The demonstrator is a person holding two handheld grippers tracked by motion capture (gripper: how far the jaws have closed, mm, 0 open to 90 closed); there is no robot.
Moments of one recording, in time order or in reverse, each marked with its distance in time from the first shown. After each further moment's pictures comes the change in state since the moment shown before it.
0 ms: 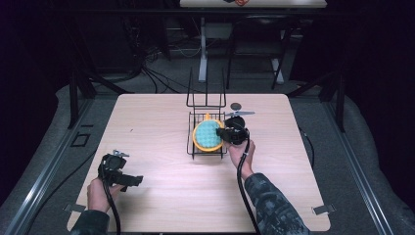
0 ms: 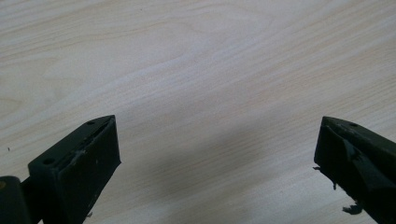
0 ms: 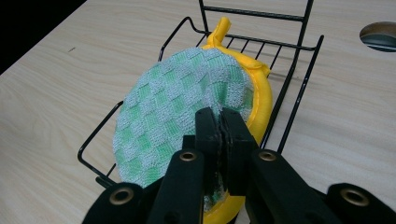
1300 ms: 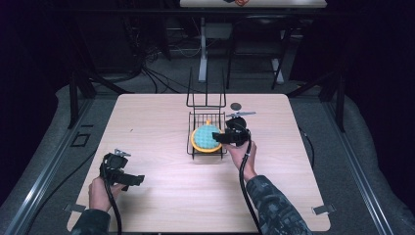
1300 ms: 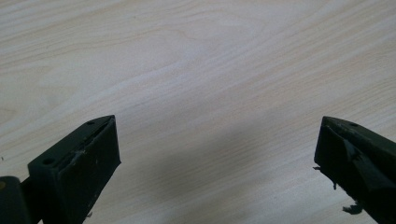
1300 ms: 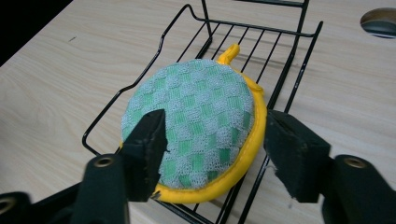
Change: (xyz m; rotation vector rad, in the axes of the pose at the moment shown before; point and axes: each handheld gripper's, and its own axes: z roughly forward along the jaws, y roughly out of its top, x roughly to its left) left arm -0.004 0.004 0.001 -0.008 -0.012 0.011; right arm -0.001 -0.001 -0.008 0.044 0.002 0.004
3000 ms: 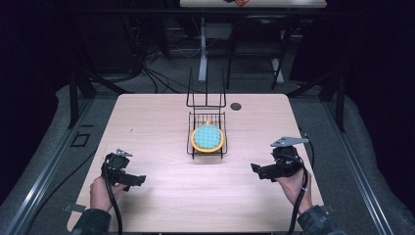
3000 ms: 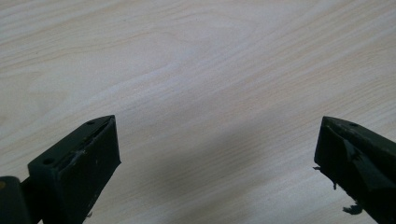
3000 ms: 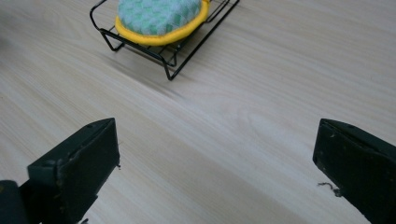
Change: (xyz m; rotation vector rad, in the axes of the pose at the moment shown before) left arm -0.003 0.001 0.001 0.000 -0.007 0.020; right arm -0.040 -0.076 -0.145 0.044 -0.054 -0.180
